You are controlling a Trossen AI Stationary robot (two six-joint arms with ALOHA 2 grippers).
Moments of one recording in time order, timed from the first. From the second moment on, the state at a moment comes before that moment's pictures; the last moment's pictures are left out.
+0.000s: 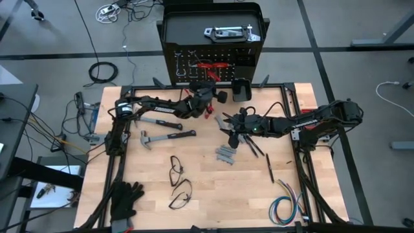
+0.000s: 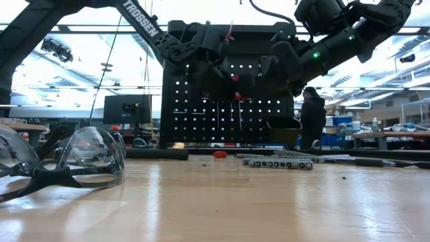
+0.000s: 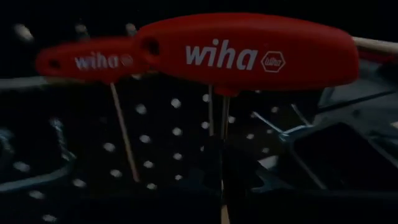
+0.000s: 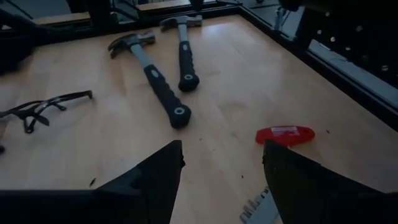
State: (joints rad) left arm 0.31 2.05 1.31 0.55 -0.82 -0.20; right arm -0.06 1.39 0.58 0.37 0.26 0.15
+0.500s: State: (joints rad) left arm 0.41 2.05 1.48 0.22 -0.77 -0.25; right arm -0.04 1.31 0.58 0.35 0.25 0.15
